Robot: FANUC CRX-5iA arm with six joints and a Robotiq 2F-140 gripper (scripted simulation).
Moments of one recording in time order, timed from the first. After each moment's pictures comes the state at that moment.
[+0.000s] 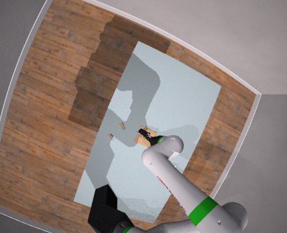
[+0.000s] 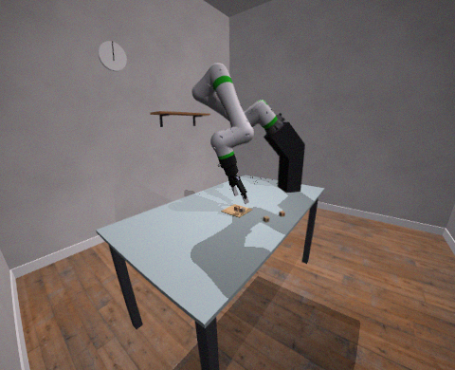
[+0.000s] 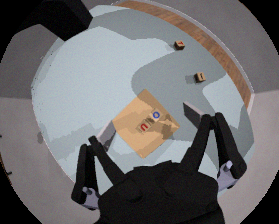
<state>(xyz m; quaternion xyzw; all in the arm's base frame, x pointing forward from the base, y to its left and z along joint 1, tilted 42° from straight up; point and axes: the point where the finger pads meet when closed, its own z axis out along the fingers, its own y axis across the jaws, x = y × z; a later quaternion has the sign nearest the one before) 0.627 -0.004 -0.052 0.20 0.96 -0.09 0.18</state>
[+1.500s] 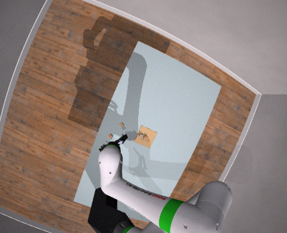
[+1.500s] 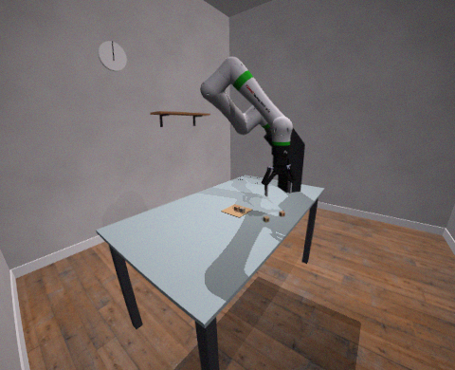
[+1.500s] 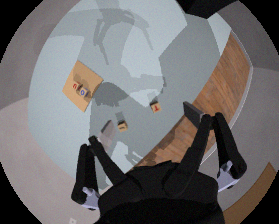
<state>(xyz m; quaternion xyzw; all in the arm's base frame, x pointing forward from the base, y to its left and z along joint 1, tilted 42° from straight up) 0.536 0.179 -0.141 -0.46 0.82 -0.32 0.13</state>
